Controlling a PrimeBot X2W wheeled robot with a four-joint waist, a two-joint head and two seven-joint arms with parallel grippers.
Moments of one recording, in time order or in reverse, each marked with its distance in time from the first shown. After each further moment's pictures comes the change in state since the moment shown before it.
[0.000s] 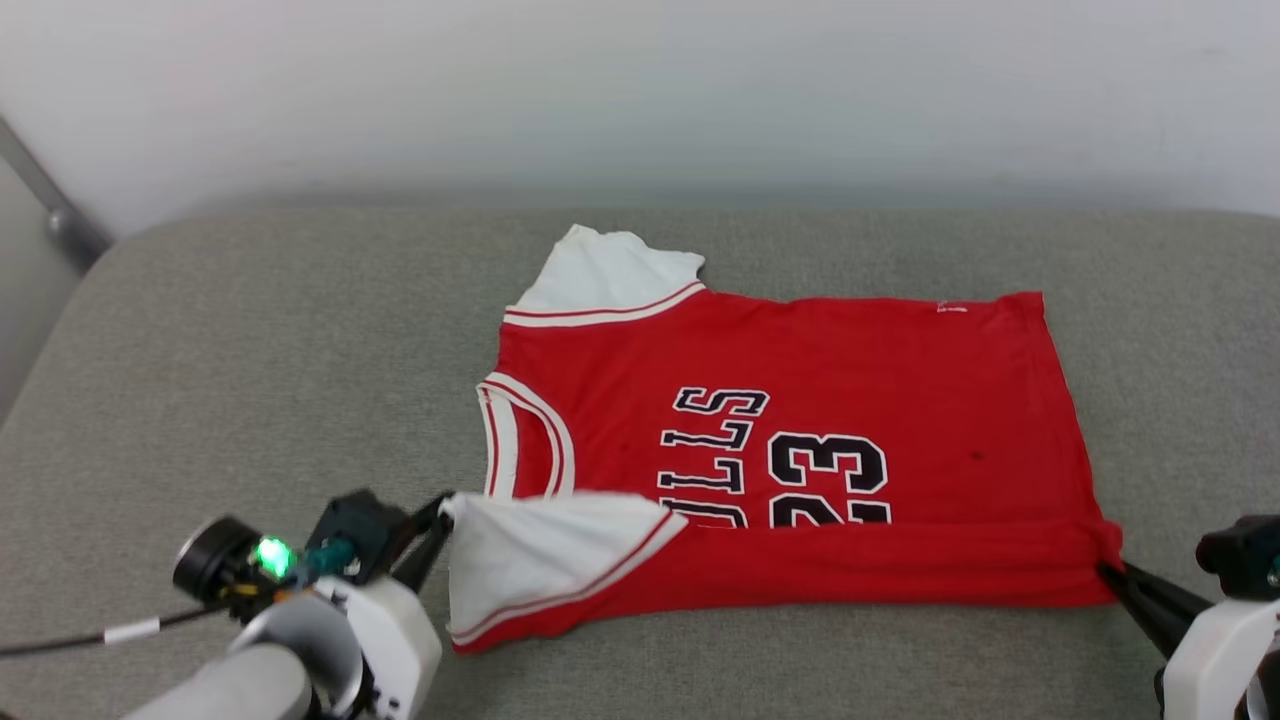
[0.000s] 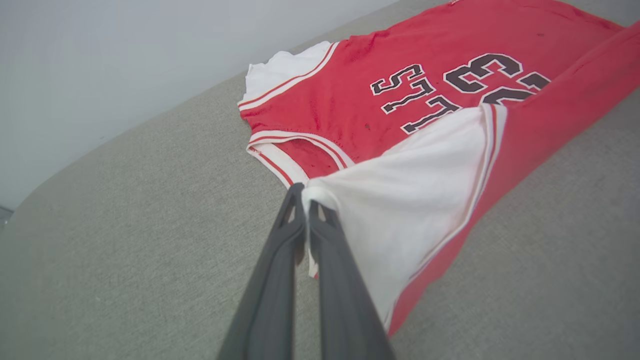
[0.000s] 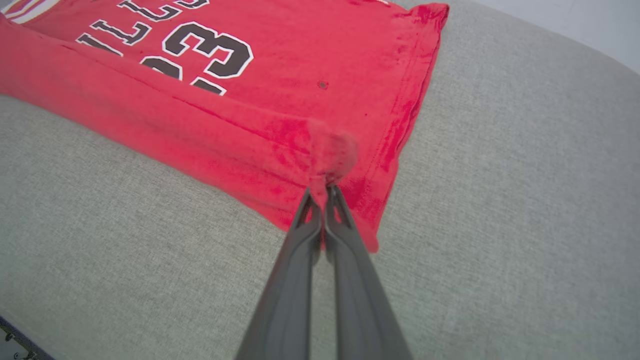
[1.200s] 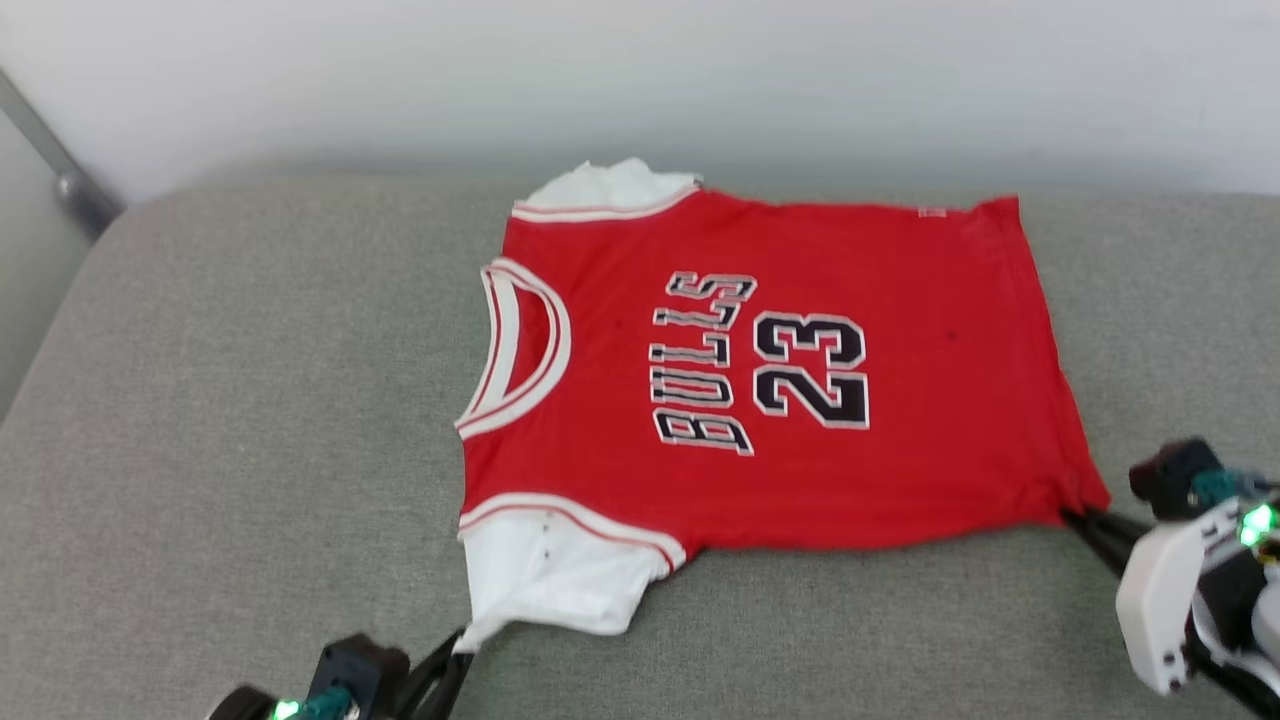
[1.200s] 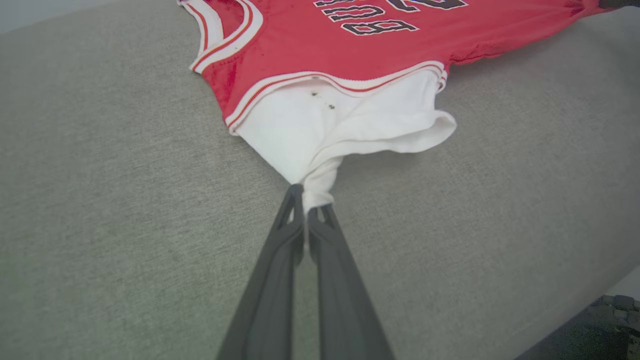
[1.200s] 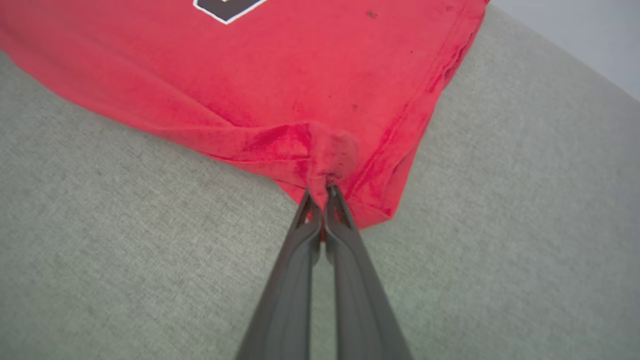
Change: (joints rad) left arm 0.217 -0.031 0.018 -0.063 -0.091 0.094 -0.106; right arm -0.484 -0.024 0.561 0.387 0.155 0.000 -0.168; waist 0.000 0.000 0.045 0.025
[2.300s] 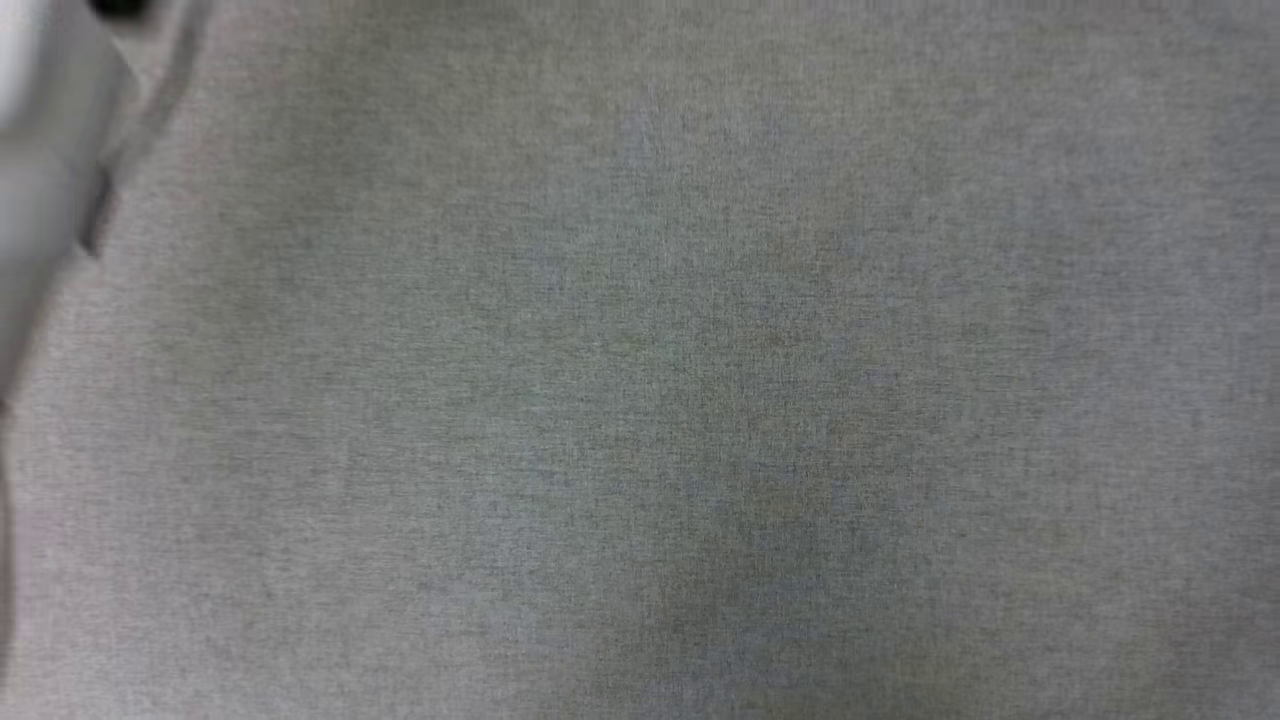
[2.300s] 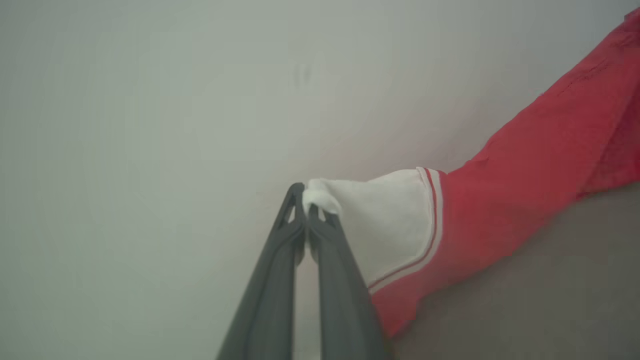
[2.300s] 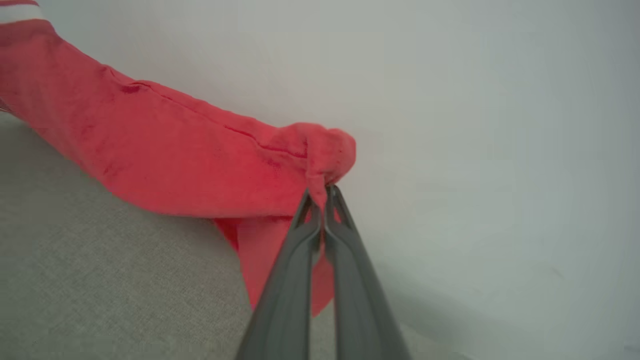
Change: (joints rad) left arm -1.284 -0.255 0.173 0.667 0.281 -0.336 -0.060; right arm -0.942 0.205 -0.229 0.232 -0.222 0.000 0.061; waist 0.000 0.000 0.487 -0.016
